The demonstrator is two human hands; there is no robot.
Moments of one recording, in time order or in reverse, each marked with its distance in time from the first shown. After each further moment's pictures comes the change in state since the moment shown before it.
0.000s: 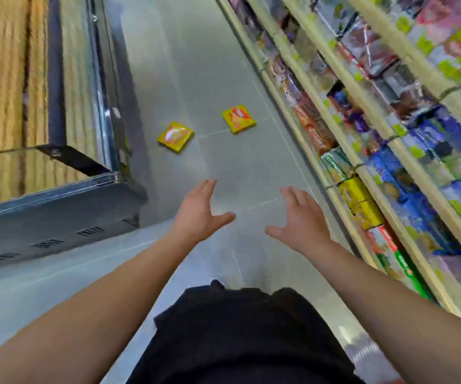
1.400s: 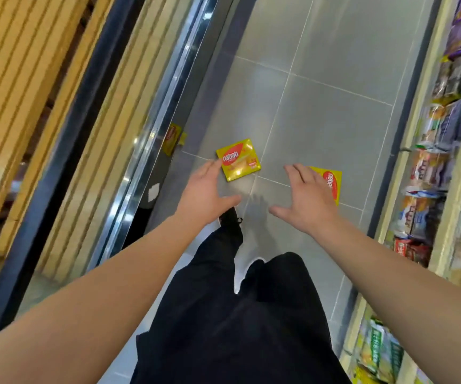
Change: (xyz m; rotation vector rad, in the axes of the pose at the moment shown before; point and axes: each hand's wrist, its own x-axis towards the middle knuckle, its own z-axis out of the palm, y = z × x) left_hand 0.526 -0.240 -0.184 -0.285 0.182 -0.640; right_hand 0.711 -0.271 -0.042 -0.307 -0.347 -0.605
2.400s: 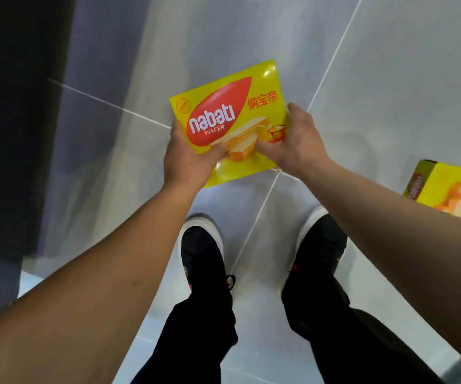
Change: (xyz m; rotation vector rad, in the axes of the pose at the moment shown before) left_hand 0.439 -0.277 0.398 -0.406 0.119 -0.583; right_hand 0.492 0.127 0.452 0.532 -0.253 0.240
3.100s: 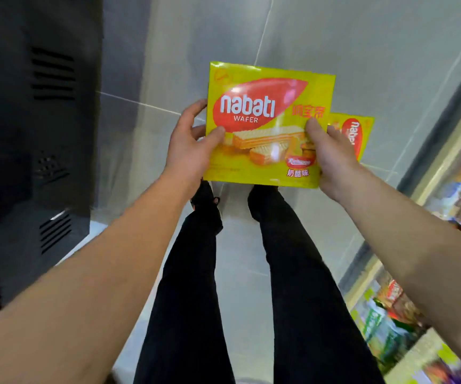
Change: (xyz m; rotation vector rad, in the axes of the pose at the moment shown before) left_hand -0.235 0.169 -0.114 -0.355 -0.273 -0.078; right_hand -0.261 -0.023 -0.198 0.971 0.077 0.443
